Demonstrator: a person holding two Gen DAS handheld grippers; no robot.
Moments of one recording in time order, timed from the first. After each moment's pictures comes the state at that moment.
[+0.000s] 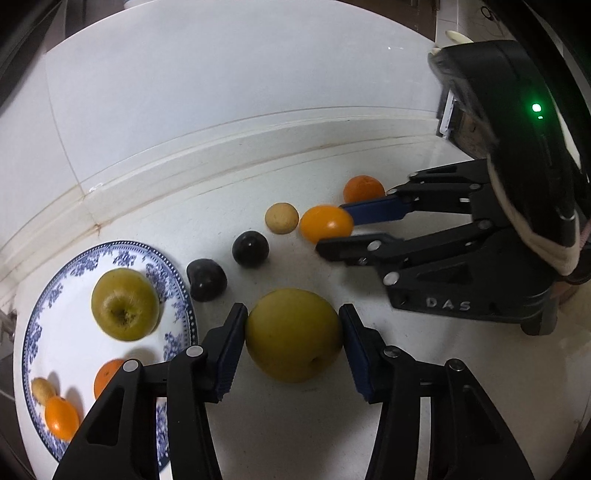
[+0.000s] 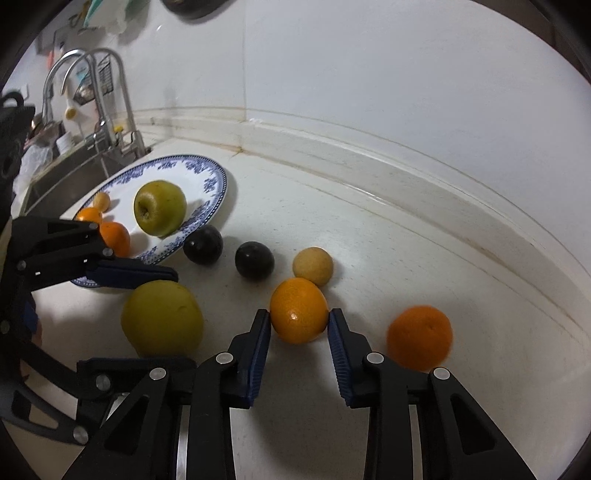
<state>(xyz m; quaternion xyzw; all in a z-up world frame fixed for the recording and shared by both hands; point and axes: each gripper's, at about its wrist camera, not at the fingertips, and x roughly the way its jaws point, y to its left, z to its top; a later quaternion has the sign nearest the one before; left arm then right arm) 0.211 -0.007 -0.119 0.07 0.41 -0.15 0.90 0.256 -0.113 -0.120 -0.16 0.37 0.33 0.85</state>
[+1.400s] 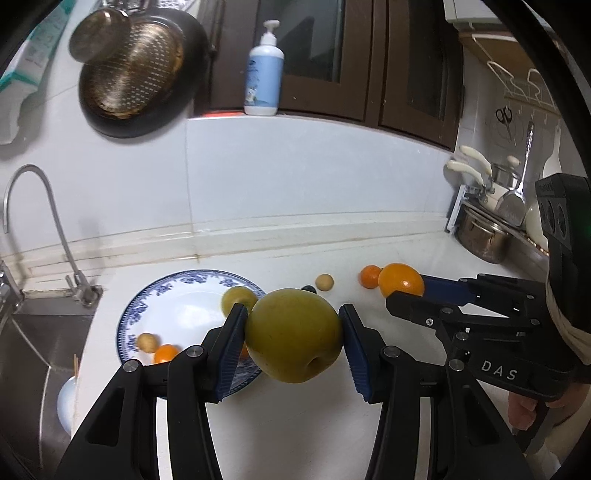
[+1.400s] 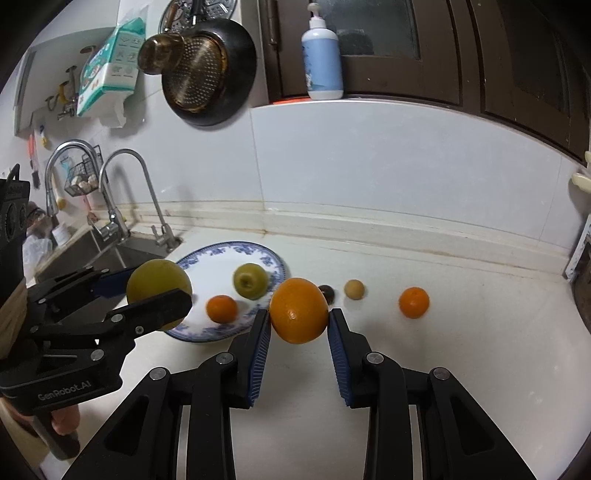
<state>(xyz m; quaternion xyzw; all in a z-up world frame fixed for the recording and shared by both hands) 0.086 0.063 -0.015 -0.02 0.28 -0.08 0.96 0.123 -0.110 -0.022 -0.04 0.30 0.27 0.91</state>
